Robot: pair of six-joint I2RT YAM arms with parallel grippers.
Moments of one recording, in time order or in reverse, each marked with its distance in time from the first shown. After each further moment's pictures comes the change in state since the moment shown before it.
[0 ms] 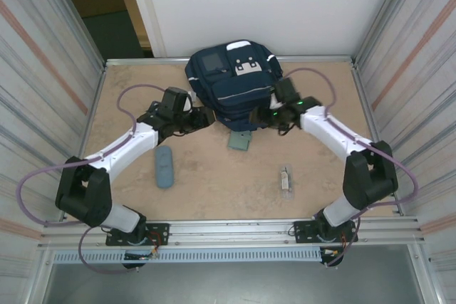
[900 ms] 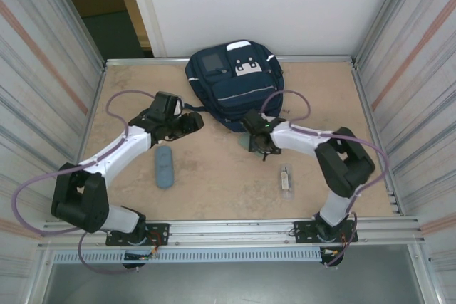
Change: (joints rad) left arm 0.072 -0.026 -0.048 -0.072 -0.029 0.018; right arm 0.167 0.130 -0.176 0.005 0.433 0.185
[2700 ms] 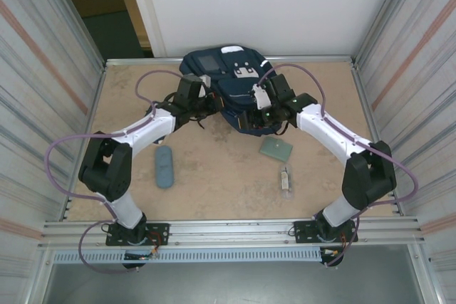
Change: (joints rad) left arm -0.110 0.280 0.229 0.288 0.025 0.000; right arm -0.157 -0.147 0.256 -0.034 -0.715 -0.447
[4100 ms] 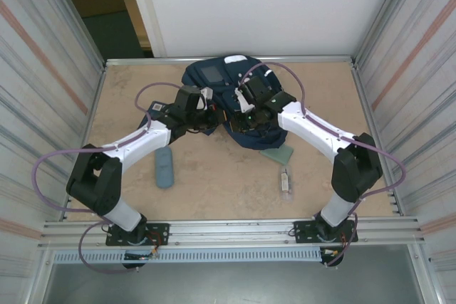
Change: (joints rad) left arm -0.048 -0.139 -0.146 0.005 0.121 -0.092; right arm 0.166 0.120 0.144 -0.106 0.282 0.032
